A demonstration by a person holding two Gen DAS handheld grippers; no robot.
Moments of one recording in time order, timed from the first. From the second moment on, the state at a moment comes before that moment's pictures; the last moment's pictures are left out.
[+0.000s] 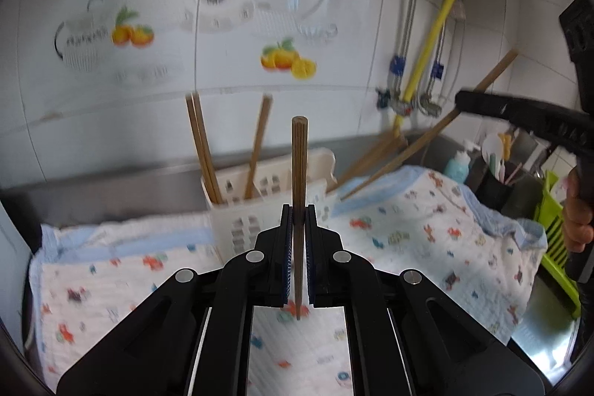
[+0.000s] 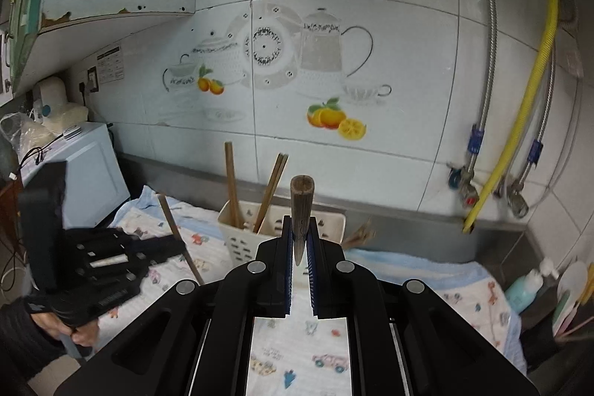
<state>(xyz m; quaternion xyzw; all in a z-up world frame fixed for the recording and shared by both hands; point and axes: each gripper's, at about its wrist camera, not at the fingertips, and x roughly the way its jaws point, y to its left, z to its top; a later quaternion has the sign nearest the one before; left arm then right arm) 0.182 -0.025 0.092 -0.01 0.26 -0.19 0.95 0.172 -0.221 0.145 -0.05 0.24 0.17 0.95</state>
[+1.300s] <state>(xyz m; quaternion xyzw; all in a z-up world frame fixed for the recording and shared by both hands) 0.291 -0.004 0.119 -0.03 0.24 -0.11 0.97 0.269 -0.208 0.103 -0.05 0.31 0.16 0.94</state>
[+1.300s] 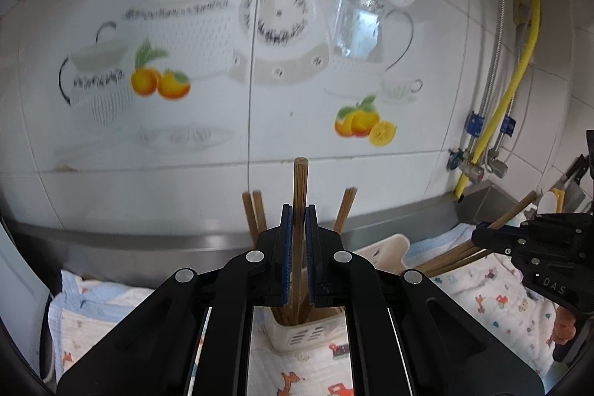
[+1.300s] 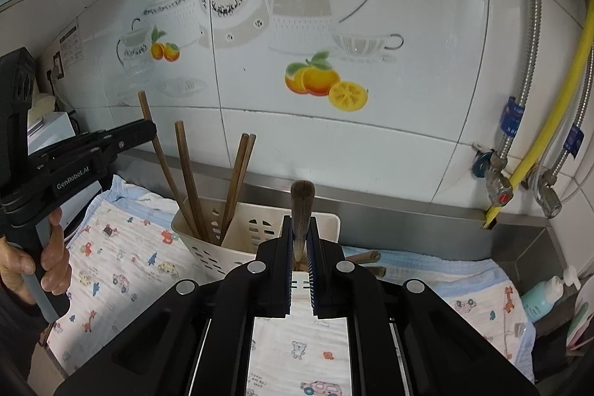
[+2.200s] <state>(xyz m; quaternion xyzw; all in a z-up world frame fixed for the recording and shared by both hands) 0.262 -0.010 0.124 -0.01 0.23 -0.11 0.97 0.260 -0.215 0.097 -0.05 0.31 0.14 0.94</state>
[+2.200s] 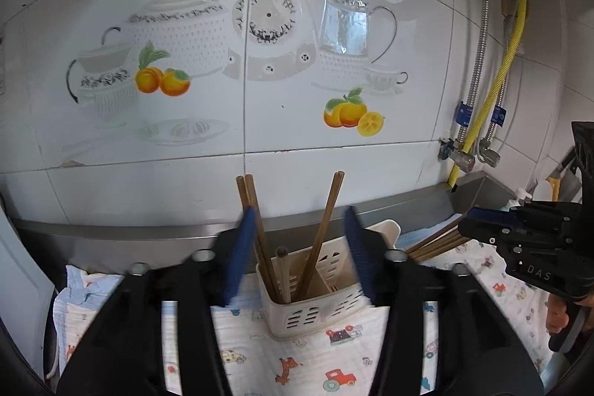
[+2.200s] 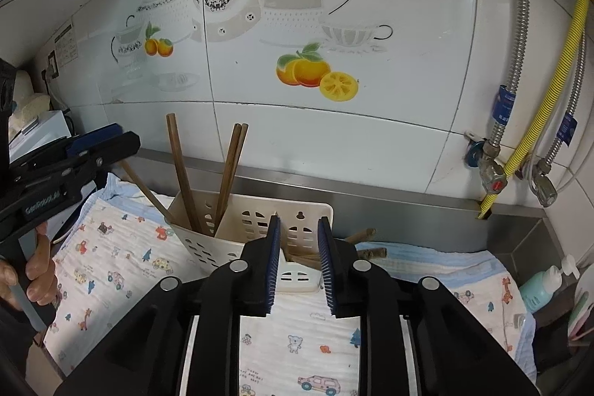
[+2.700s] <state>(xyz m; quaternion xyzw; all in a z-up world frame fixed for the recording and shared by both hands) 0.216 -0.008 0.112 0.01 0.22 -0.10 0.97 0.220 -0.214 0.090 -0.05 0.29 0.13 0.95</state>
